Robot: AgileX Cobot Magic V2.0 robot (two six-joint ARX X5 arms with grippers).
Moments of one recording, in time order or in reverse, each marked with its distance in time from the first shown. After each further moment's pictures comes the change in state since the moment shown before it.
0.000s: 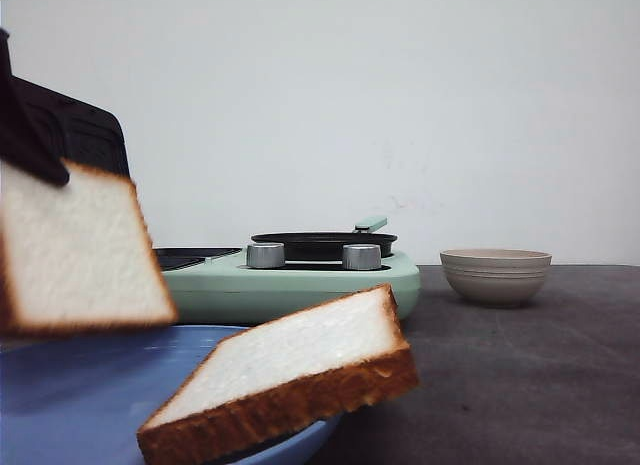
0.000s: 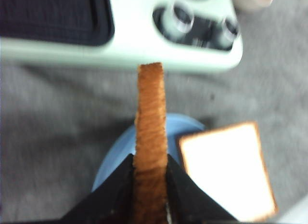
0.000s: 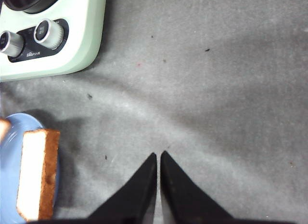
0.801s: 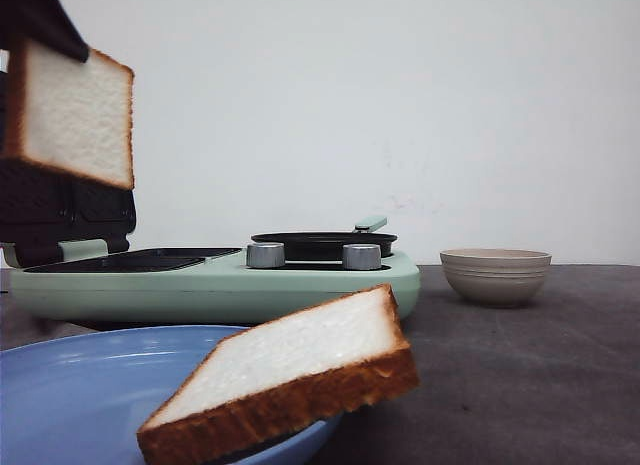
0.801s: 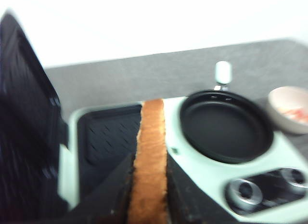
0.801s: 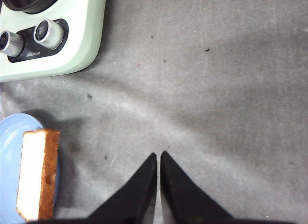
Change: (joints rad) left arm 0.000 0.156 0.230 0.289 -0.340 0.343; right arm 0.000 0.000 0.000 0.000 0.000 0.000
